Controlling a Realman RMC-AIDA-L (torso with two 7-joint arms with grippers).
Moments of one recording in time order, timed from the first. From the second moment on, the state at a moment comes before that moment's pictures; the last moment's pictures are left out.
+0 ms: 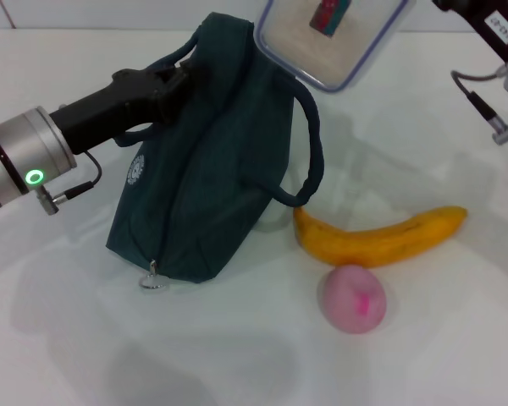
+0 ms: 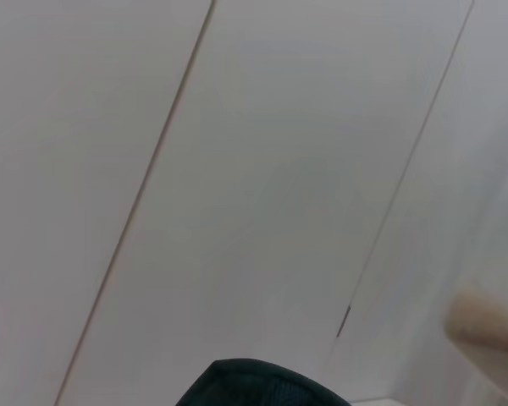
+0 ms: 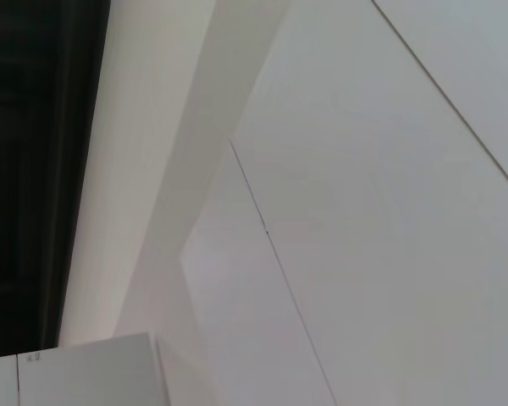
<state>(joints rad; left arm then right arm) -0.51 -2.08 0.89 0.48 1.40 1.34 -1.34 0.62 2.03 -1.76 -0.40 -0.17 -1.56 1.00</state>
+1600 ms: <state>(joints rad) -0.53 -2.08 0.89 0.46 1.35 1.32 -1.33 0.67 2.03 -2.03 -0.40 -0.03 -1.31 0.99</state>
